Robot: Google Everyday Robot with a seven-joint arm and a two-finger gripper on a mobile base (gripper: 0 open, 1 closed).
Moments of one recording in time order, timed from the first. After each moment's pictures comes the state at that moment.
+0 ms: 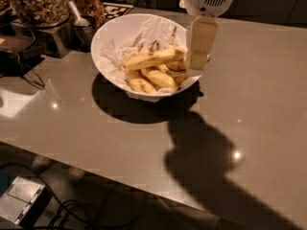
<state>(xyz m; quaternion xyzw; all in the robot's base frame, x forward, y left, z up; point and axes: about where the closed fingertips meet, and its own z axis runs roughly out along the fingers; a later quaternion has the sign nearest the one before) 0.551 -0.090 1.004 -0.70 0.70 -0.06 0.16</state>
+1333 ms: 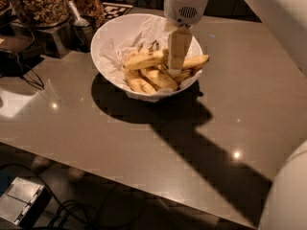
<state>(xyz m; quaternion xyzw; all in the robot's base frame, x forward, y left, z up) 0.606 -0.061 0.952 -0.71 0.69 -0.02 0.12</state>
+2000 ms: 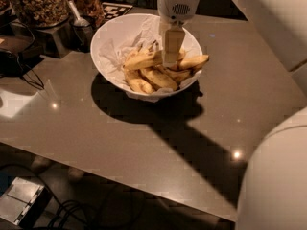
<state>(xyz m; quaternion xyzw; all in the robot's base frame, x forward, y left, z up) 0.623 -0.046 0.950 -0.72 0.68 -0.02 0.12</state>
